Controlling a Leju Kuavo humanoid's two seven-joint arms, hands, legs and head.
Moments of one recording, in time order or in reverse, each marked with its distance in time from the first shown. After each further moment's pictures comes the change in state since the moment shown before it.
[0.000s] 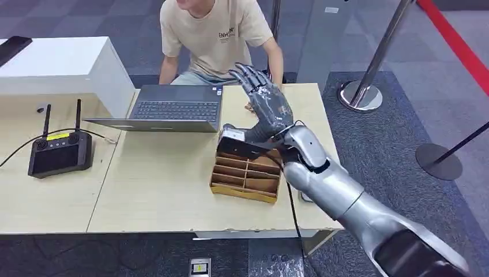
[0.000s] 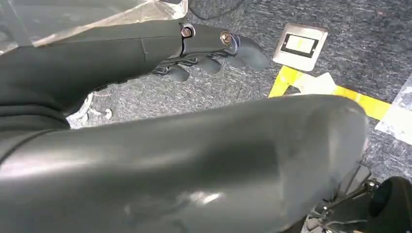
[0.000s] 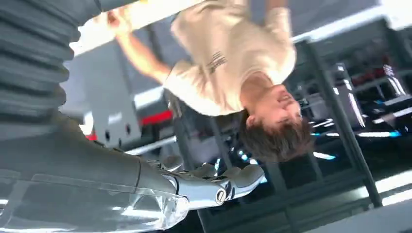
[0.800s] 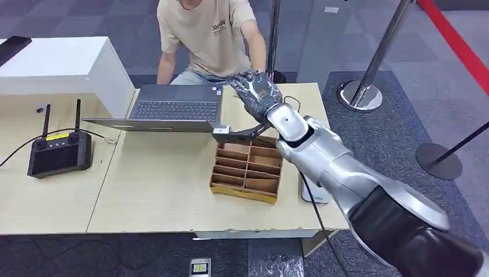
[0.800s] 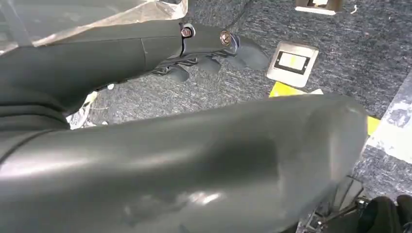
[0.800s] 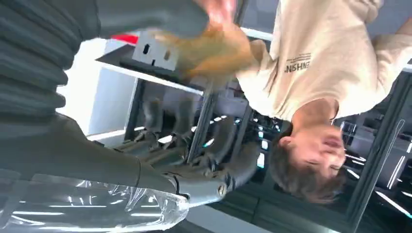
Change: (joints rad) left arm -0.034 -0.004 0.003 0.000 -0.033 -0.005 0.000; right arm -0.314 0.168 0.210 0.643 0.433 0.024 0.079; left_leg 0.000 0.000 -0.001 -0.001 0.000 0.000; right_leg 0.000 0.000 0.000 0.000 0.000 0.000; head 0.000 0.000
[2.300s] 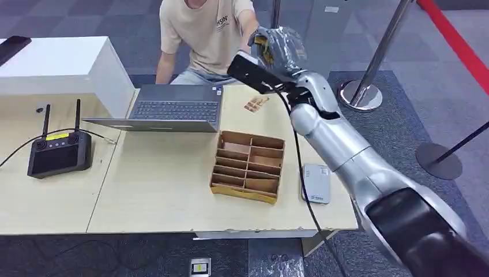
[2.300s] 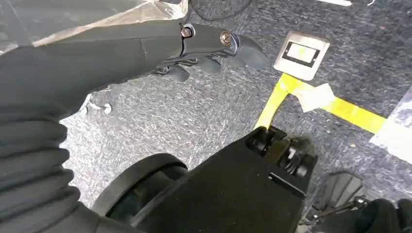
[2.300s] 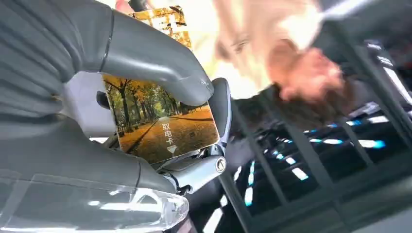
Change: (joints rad) left arm 0.008 0.003 0.027 0.000 0.057 0.012 0.013; right arm 0.010 -0.056 -0.299 -0.285 -0.431 0.072 -0.061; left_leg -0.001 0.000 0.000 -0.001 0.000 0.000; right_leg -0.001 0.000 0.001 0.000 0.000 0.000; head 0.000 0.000
